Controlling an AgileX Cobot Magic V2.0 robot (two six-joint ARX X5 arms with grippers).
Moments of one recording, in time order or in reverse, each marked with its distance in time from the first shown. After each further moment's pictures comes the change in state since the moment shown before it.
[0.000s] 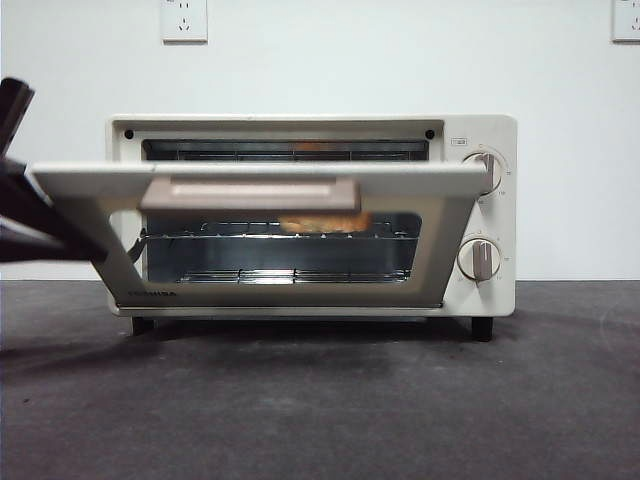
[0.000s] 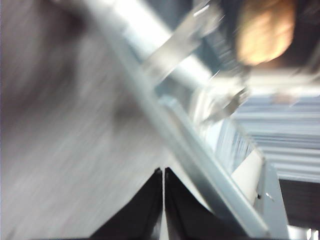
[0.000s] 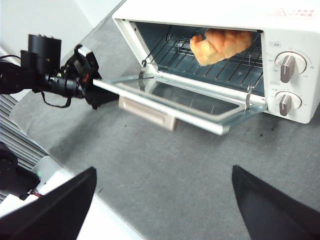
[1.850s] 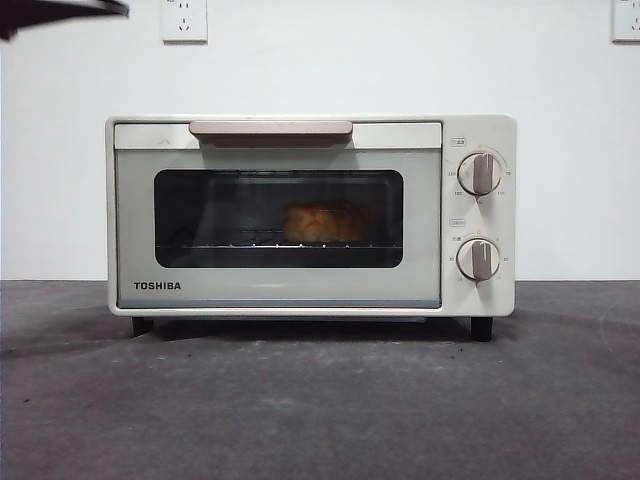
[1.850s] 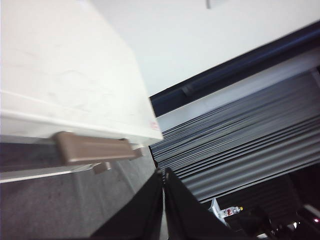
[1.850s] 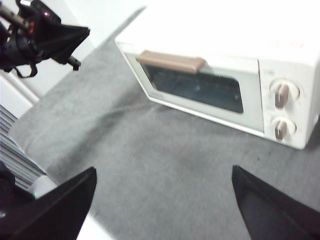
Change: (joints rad) left arm -0.002 -0.284 0.163 0.273 0.047 -0.329; right arm 0.000 0.000 0.000 0.085 0.026 -0.013
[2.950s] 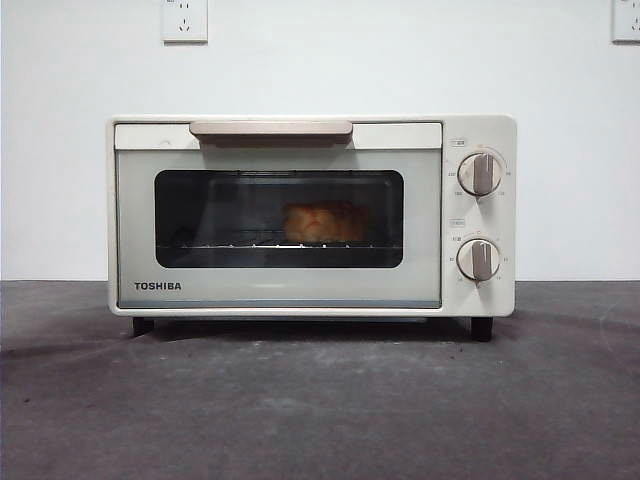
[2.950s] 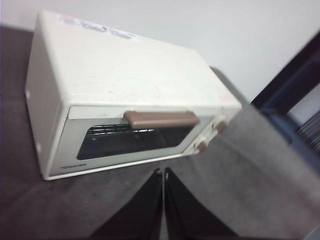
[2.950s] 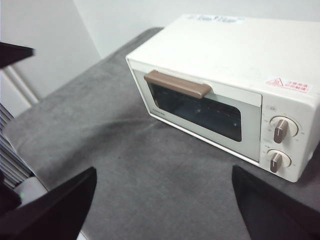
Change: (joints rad) left arm 0.002 -0.494 0.277 -1.117 -0.383 0.832; right arm 0.000 0.000 0.000 0.054 -0.004 -0.119
